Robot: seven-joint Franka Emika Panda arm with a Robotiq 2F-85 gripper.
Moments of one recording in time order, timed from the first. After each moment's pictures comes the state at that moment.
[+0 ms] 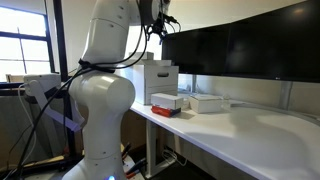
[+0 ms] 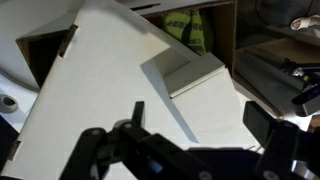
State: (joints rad) arm 0.38 0.25 0.33 -0.96 0.16 1.20 -0.72
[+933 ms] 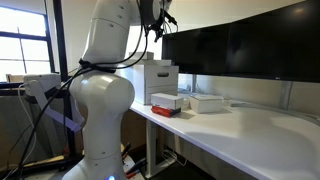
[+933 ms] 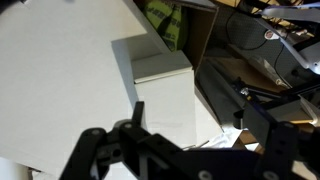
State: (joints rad) arm 0.35 0.26 0.33 -0.92 0.30 1.09 -1.02
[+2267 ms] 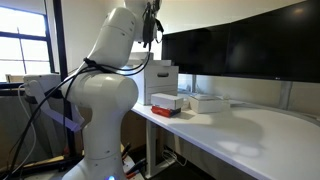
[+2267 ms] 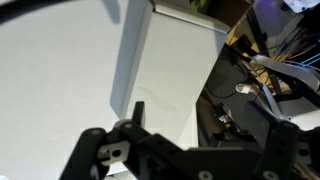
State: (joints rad) arm 0.58 0.48 0.37 -0.64 0.11 0.97 -1.29
